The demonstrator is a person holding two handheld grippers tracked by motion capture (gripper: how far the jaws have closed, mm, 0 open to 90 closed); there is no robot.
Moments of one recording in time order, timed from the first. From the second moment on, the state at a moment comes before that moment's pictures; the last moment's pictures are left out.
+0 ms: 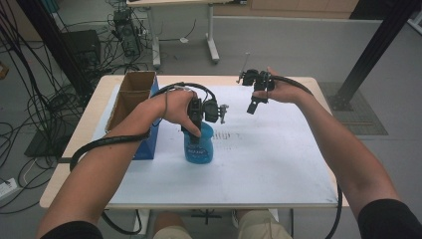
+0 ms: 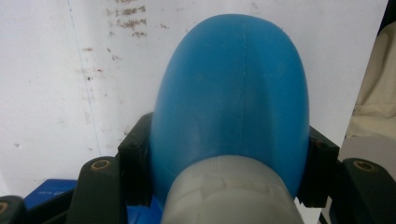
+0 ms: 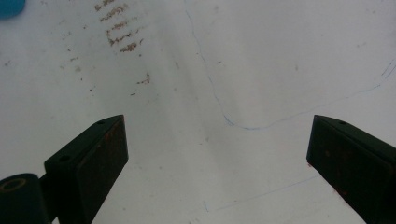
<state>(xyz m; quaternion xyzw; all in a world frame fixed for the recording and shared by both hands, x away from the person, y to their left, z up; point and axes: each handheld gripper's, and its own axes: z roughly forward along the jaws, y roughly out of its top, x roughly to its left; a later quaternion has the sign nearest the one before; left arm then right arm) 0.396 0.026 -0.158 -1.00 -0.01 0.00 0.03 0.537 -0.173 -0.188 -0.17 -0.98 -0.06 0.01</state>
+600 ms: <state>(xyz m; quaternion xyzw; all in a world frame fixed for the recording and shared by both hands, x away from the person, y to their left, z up) 0.396 0.026 -0.158 -1.00 -0.01 0.00 0.03 0.537 -0.174 -0.189 -0.17 -0.98 -0.06 0.01</state>
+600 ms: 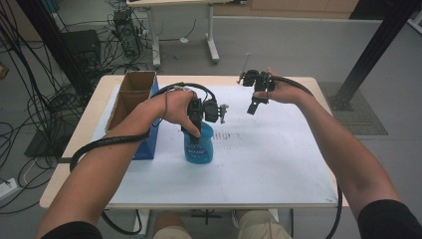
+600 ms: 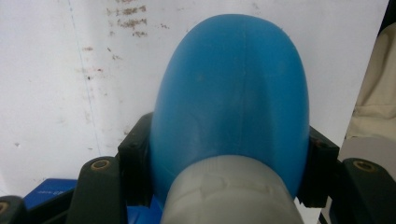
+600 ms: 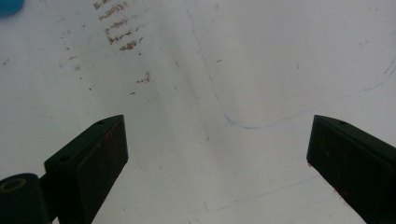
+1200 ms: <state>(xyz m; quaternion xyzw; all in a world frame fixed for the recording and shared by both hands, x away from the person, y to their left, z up) 0.397 0.023 -0.158 -1.00 -0.02 0.00 0.04 0.536 -0.178 -0.190 -0.17 -0.98 -0.06 0.01</state>
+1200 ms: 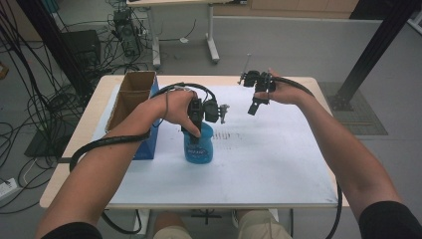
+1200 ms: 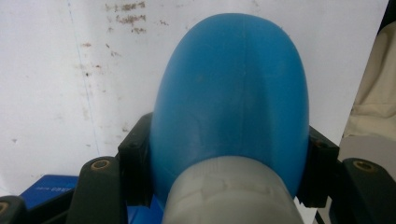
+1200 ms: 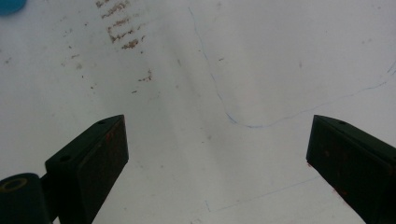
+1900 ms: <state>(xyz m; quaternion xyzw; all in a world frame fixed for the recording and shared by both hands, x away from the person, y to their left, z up) 0.396 0.023 -0.158 -1.00 -0.02 0.00 0.04 0.535 -0.178 -0.192 -0.17 -0.98 -0.06 0.01</state>
